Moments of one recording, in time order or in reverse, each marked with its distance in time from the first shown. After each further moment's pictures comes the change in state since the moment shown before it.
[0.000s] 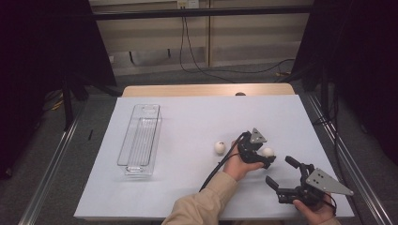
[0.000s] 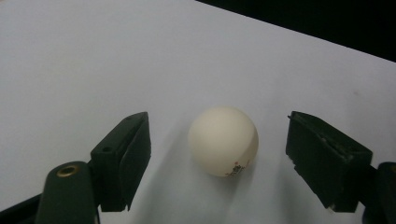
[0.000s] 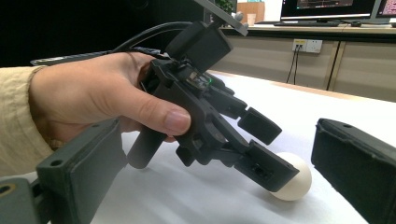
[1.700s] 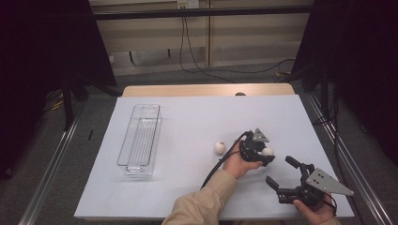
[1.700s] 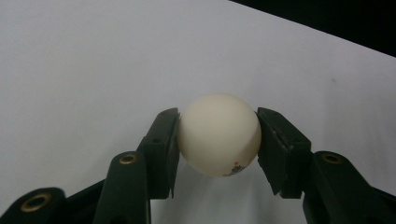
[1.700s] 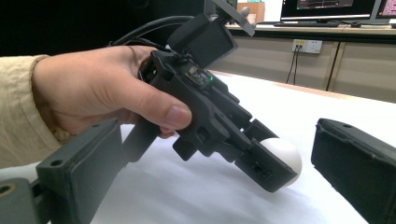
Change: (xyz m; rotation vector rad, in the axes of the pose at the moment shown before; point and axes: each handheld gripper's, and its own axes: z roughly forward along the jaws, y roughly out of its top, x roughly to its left) left arm -0.003 0.008 -0.004 0.074 -0.070 0.000; right arm 0.000 0.000 0.000 -0.001 0.000 -0.003
